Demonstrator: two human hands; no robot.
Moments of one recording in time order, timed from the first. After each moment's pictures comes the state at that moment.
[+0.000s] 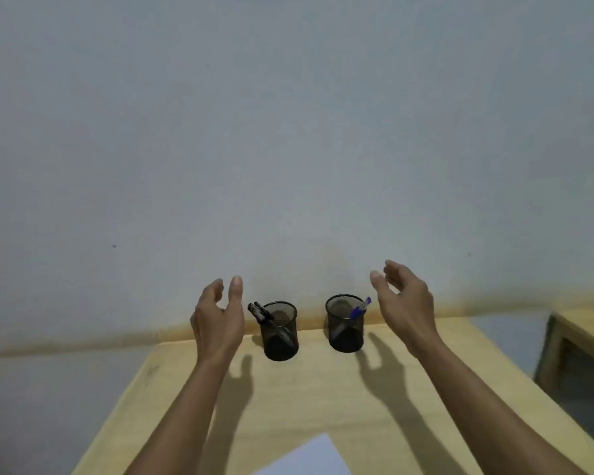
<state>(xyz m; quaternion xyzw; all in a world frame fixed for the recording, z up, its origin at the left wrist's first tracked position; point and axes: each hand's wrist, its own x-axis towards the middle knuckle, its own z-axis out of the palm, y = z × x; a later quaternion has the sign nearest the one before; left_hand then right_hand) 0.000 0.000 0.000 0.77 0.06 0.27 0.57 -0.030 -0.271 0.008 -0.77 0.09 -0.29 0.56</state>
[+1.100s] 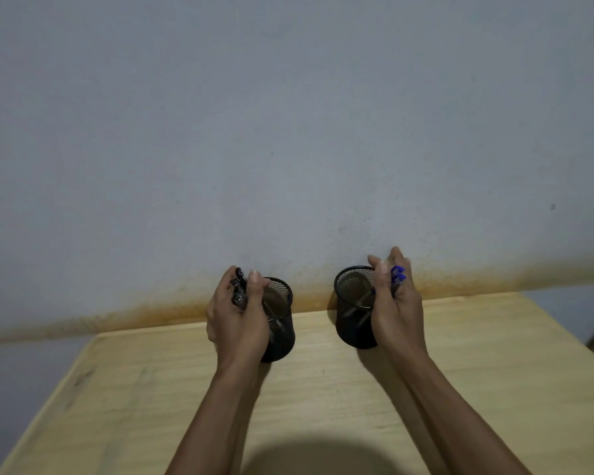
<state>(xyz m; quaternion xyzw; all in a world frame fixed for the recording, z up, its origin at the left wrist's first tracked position) 0.122 -0.050 -0.113 0.74 0.10 0.17 0.65 0.086 -0.243 -0.097 -0.72 0.11 -0.27 0.64</state>
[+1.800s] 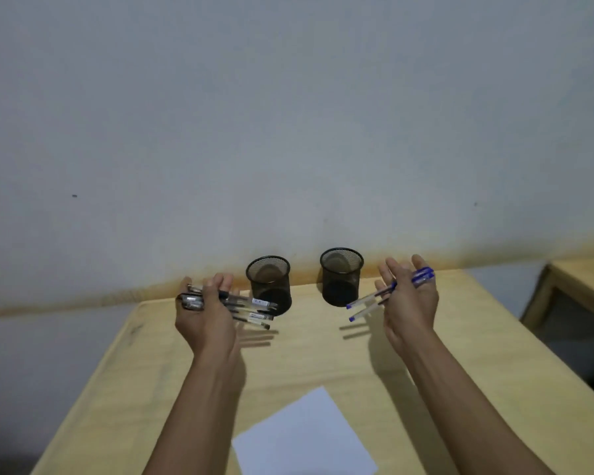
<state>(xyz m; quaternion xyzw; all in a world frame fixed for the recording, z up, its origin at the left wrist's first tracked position) 0.001 -0.017 -0.051 0.39 0.14 0.24 0.88 -0.022 -0.248 -0.052 -0.39 0.17 -0.29 0.86</state>
